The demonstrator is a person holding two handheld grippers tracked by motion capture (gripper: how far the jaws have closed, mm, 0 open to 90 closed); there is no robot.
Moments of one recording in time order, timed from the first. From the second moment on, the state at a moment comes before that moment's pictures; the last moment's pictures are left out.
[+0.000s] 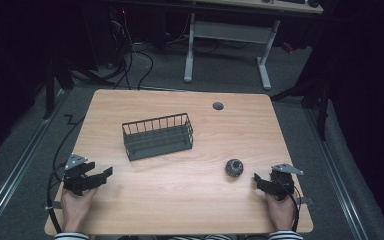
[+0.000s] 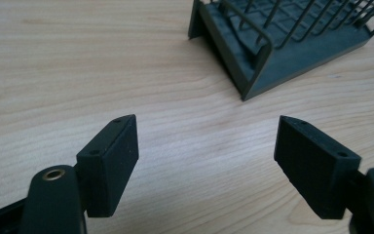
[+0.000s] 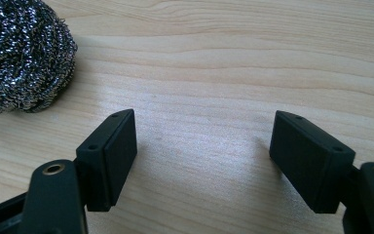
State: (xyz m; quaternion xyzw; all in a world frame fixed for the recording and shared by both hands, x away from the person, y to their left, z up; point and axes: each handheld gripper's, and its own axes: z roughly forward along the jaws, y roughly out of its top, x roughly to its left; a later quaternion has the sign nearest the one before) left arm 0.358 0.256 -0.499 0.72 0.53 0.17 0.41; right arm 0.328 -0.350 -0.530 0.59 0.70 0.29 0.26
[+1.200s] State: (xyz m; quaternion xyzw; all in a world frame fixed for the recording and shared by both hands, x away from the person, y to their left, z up) left arm 0.432 0.215 -0.431 0.74 0.51 0.16 0.40; right arm 0.327 -0.349 -0.530 0.59 0.70 0.29 0.26
